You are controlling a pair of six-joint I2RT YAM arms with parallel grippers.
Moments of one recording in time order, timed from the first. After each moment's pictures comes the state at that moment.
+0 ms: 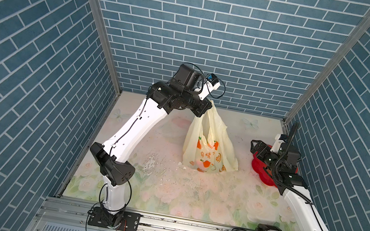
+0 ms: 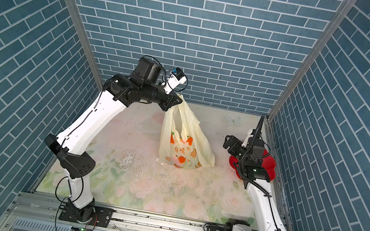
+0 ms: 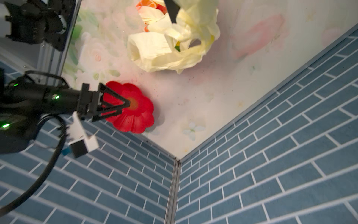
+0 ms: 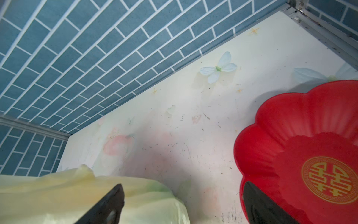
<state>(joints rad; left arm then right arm) -0.59 1.85 2.26 -1.06 0.29 0.10 0.12 1.06 0.76 -0.19 -0.15 0.51</state>
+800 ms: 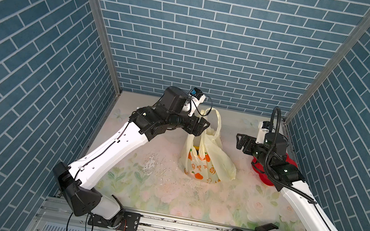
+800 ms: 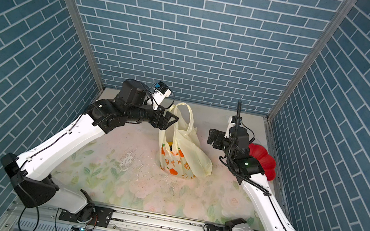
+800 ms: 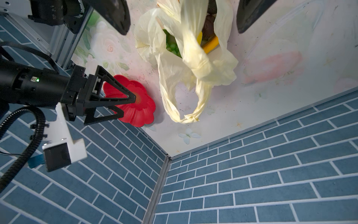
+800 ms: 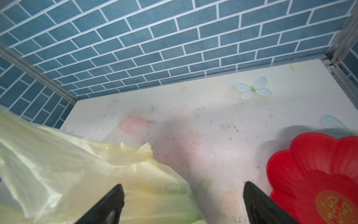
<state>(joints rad) -0.64 1.42 1.63 -0.71 0.18 -0.19 0.49 1.09 1.01 -0.39 0.11 0.36</state>
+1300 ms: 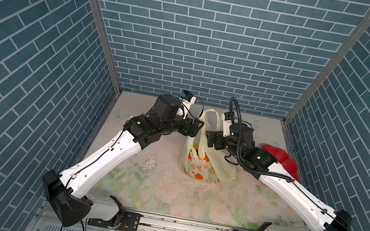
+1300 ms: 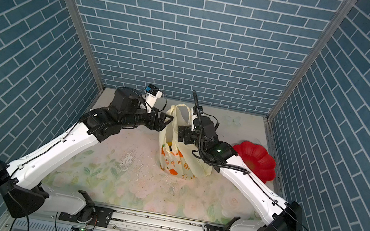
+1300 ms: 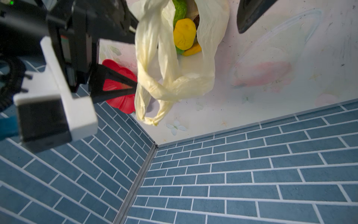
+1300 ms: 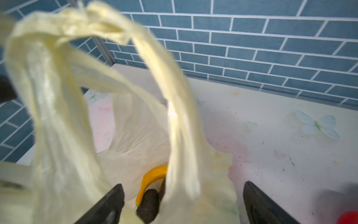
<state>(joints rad) -0.62 1.32 1.44 -0.55 0.10 -0.28 0.85 1.33 1.22 -0.38 0.23 0.23</state>
